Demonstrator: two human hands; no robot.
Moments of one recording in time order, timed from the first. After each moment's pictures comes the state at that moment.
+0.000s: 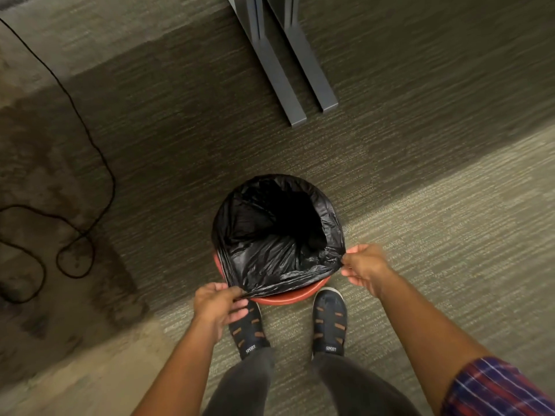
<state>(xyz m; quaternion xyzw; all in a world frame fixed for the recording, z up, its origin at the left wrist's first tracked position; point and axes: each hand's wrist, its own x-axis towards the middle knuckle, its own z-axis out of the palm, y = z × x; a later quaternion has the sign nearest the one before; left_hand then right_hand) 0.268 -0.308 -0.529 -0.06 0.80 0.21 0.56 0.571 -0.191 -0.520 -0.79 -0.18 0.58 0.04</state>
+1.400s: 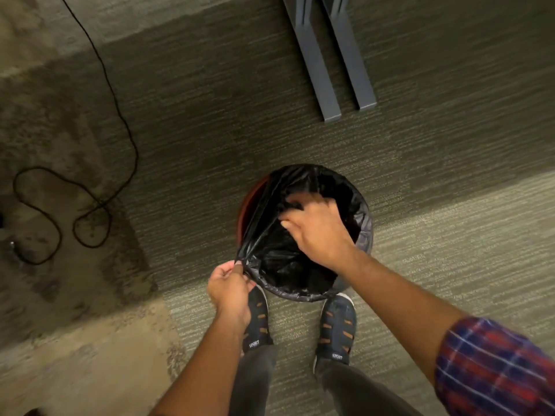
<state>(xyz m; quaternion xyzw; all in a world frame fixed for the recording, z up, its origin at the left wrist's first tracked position) 0.287 -0.293 -0.548 -0.18 0.79 0.42 0.42 0.440 -0.144 -0.507 -0.44 -0.86 0.25 0.05</state>
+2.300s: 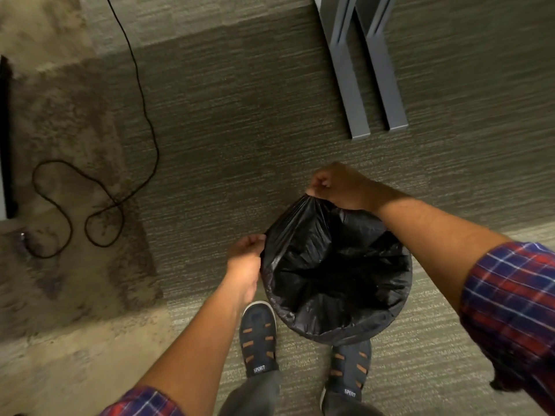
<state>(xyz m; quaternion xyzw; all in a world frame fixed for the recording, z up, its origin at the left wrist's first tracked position) 0.238 -0.226 -0.565 -0.07 0.71 0.42 0.55 0.397 -0.006 -0.535 -0.40 -0.78 0.46 -0.08</state>
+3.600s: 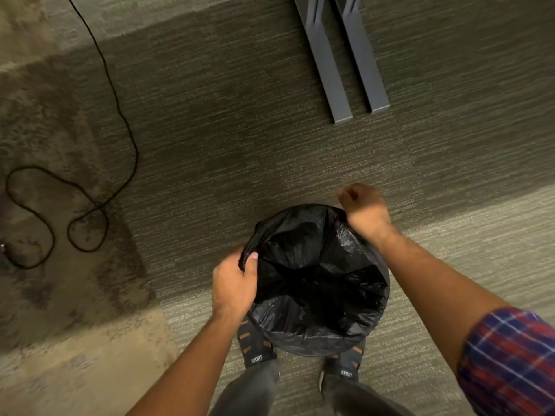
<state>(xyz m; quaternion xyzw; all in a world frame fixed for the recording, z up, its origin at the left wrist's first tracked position) 0.253 -0.272 -0.540 0.30 0.86 0.20 0.37 0.473 -0.075 -0.565 -0.68 -0.61 0.41 0.07</state>
